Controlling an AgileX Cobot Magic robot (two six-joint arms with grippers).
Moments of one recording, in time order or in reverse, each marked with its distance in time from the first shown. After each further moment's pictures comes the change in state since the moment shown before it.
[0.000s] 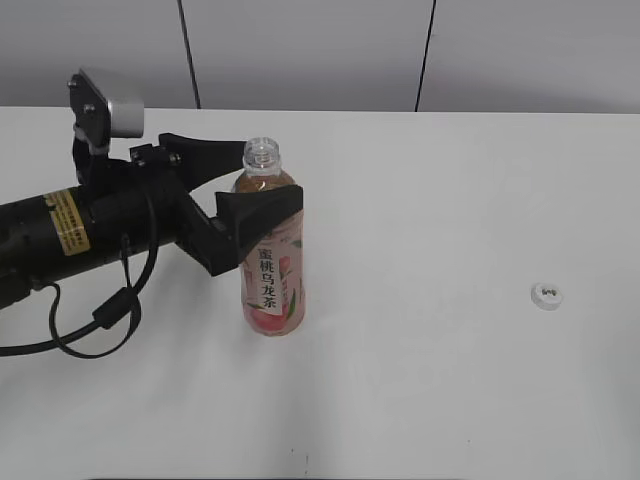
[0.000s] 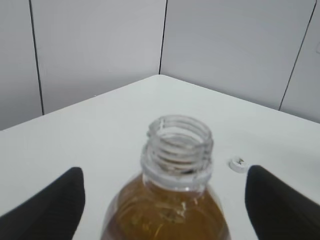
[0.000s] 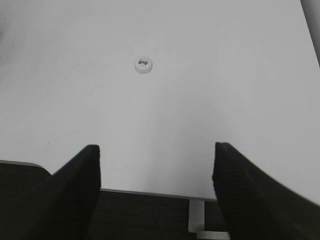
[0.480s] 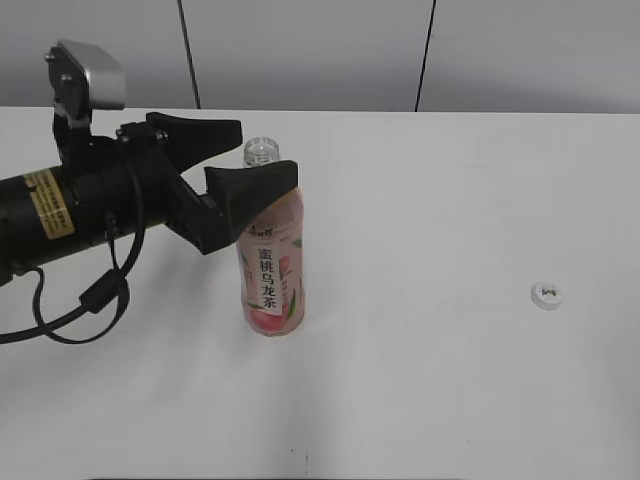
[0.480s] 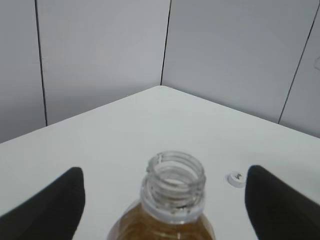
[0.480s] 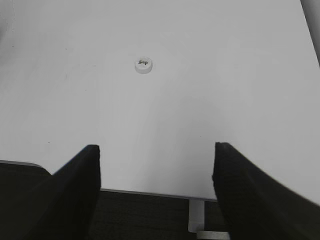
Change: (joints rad) left arm 0.000 -0.081 0.000 0.001 0.045 -0.059; right arm 0.000 0.000 0.000 0.000 0.000 0.000
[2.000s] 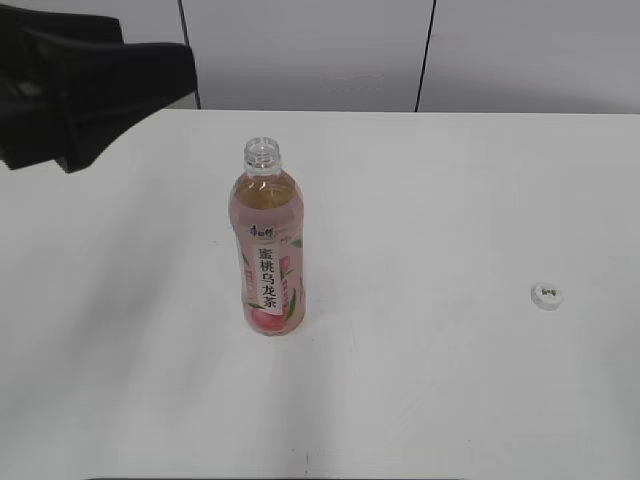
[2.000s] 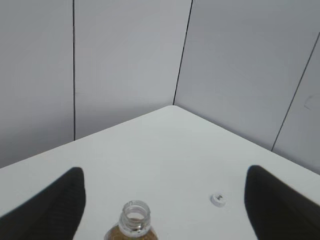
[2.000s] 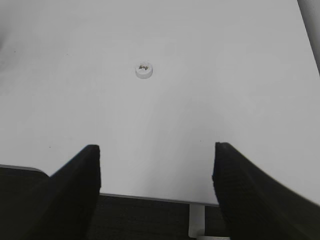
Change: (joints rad) left arm 0.000 -0.654 0.001 0.431 0.515 -0.696; right arm 0.000 0.000 0.000 0.000 -0.016 0.000
